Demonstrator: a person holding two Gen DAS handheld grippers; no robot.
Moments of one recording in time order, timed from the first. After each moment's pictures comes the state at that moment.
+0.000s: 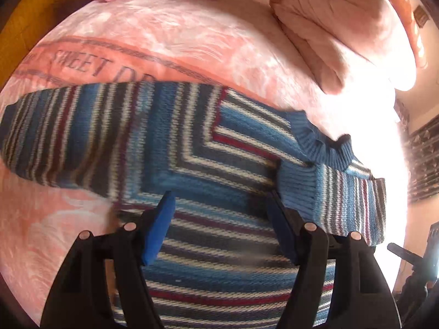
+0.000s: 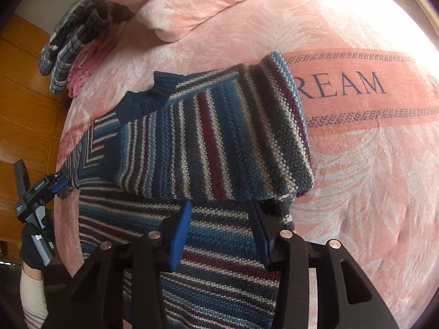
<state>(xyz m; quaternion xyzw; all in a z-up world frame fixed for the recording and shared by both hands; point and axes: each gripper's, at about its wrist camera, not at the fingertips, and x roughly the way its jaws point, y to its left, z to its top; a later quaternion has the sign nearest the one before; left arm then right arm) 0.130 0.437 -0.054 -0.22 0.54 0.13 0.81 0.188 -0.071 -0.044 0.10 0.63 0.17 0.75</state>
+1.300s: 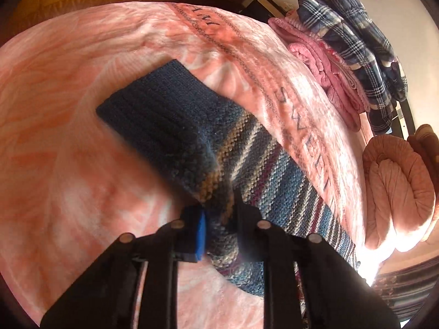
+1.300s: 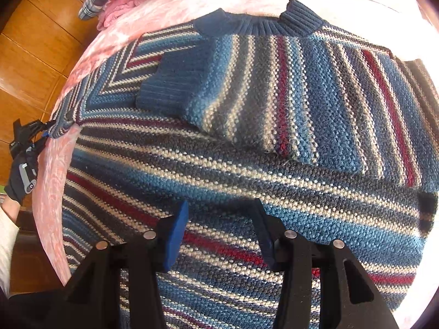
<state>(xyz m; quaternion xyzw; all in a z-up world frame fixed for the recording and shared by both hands) 0.028 0.732 -0.113 -0.43 0.35 0.27 0.79 0.134 0.110 -0.106 -0.01 0.63 0.24 0.74</state>
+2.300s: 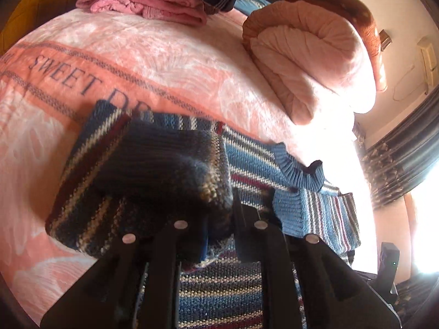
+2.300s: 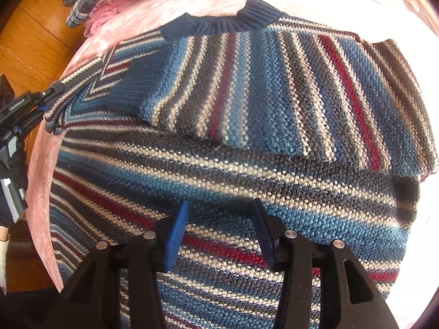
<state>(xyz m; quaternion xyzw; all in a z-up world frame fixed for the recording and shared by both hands) 0.140 0.452 -0.101 -0.26 0.45 0.00 0.85 0.136 0.065 -0.106 -0.01 0.63 0.21 0.75</state>
